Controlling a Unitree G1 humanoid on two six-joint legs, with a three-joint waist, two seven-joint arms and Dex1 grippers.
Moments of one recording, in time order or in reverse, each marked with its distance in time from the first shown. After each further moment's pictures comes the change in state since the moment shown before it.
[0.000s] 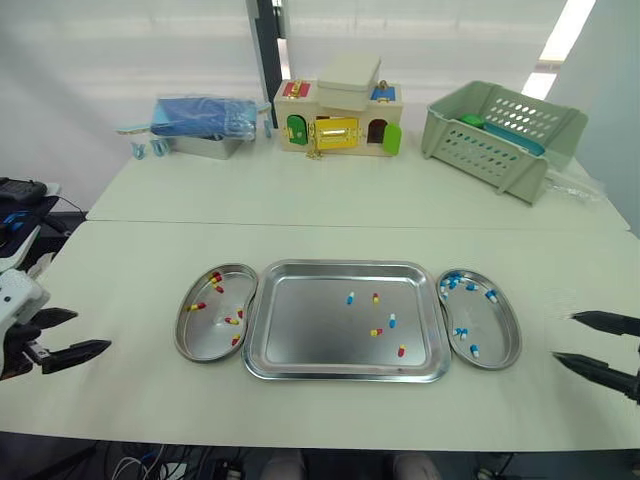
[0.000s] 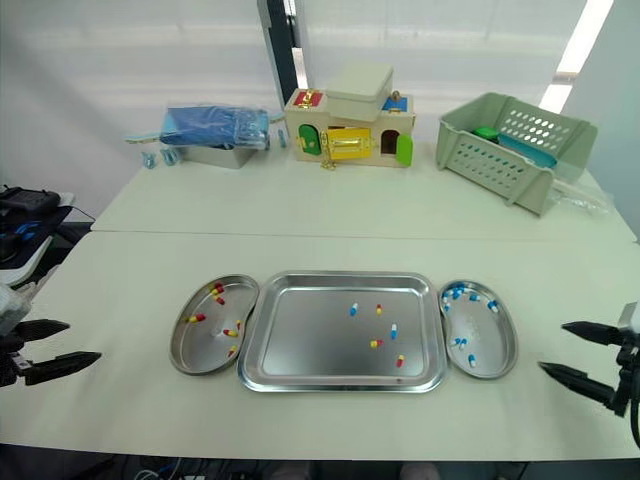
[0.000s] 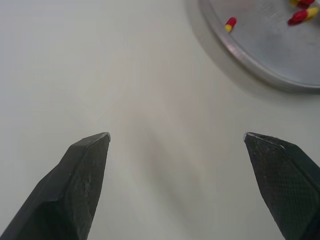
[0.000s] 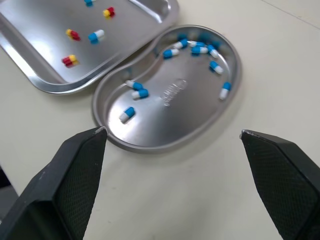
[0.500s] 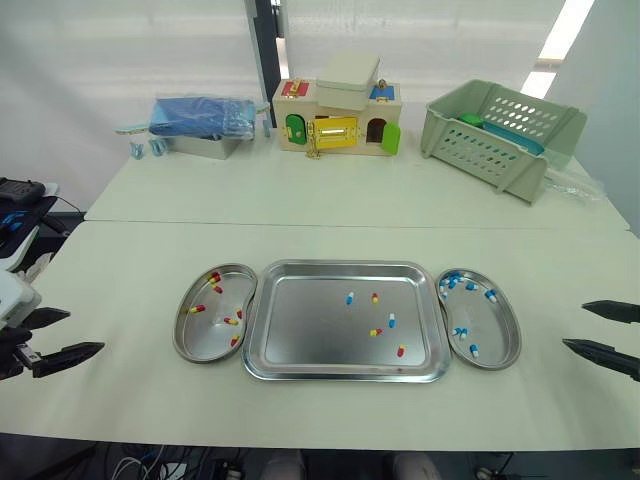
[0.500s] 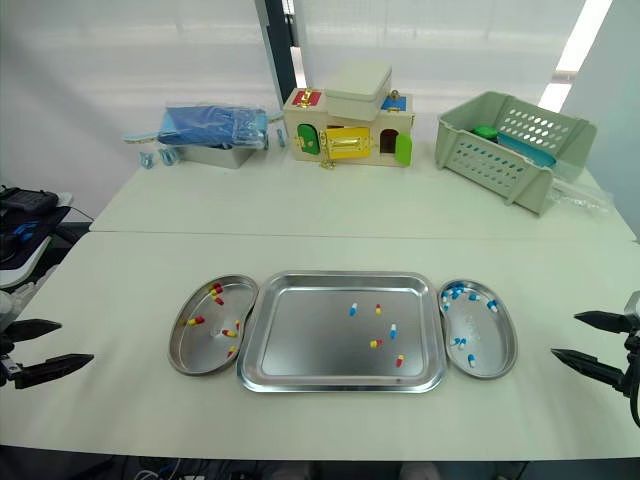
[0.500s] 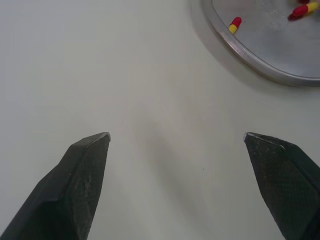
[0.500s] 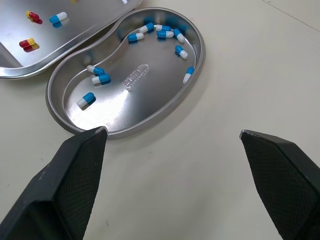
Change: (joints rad) left arm 0.041 -0.018 0.039 -0.081 0.009 0.008 -0.009; right arm -0.159 0.015 0.080 0.152 -0.117 -0.046 0.072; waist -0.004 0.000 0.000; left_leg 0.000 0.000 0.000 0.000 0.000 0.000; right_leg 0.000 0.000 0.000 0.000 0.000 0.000
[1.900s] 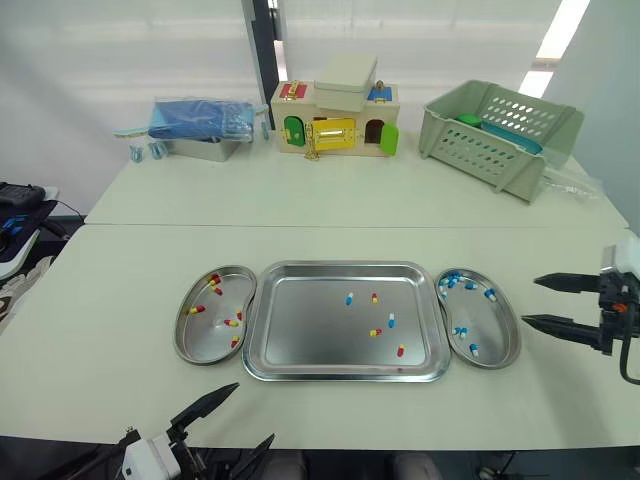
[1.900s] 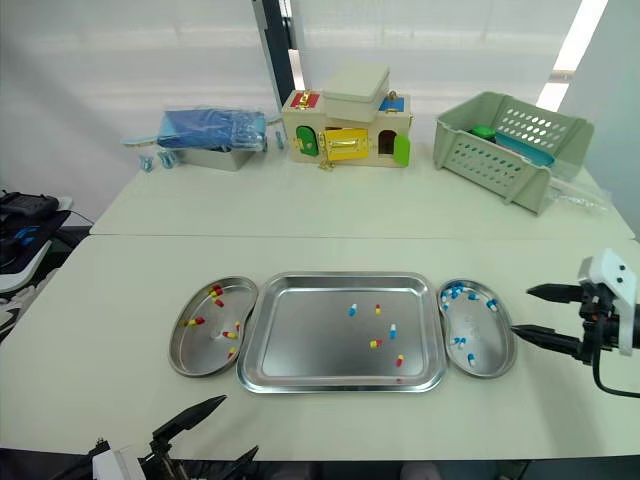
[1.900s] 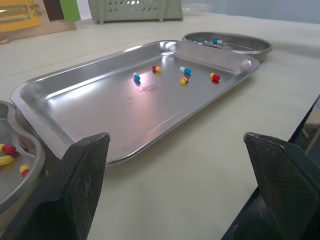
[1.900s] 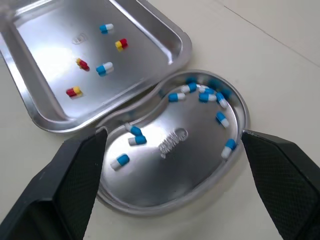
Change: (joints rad) left arm 0.475 -0.872 -0.391 -0.456 -0.091 -0.851 0.087; right arm -0.376 0.011 0.234 -0.189 0.059 0.236 -0.022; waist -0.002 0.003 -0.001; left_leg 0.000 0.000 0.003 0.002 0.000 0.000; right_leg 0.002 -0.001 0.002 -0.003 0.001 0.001
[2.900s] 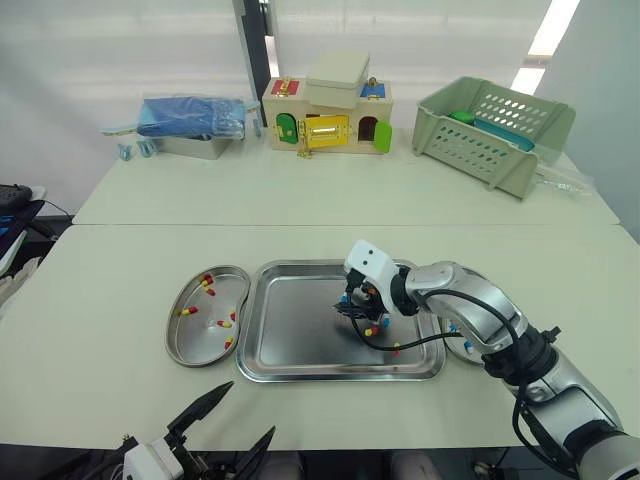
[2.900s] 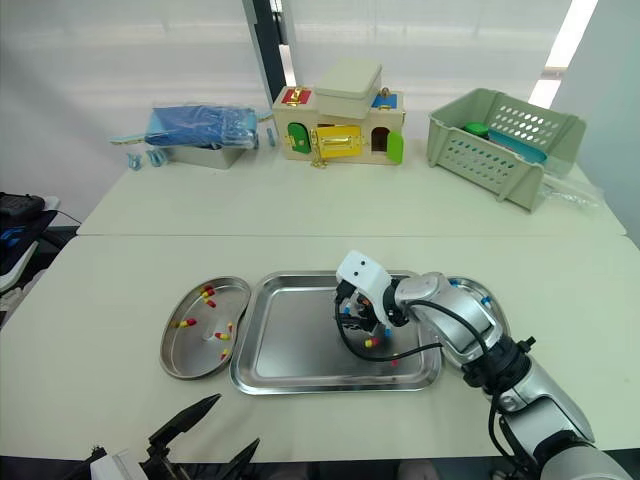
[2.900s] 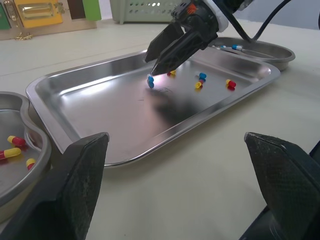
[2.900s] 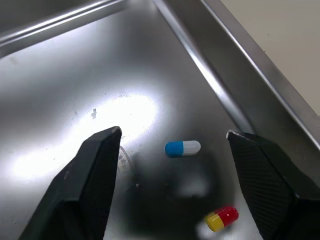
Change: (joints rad) left arm 0.071 0.048 -0.091 -0.020 -0.004 -0.060 0.193; right arm -0.632 0.634 0.871 0.054 -0.330 0.412 -0.581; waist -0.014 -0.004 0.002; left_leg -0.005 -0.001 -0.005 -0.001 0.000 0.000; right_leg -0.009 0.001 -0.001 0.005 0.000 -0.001
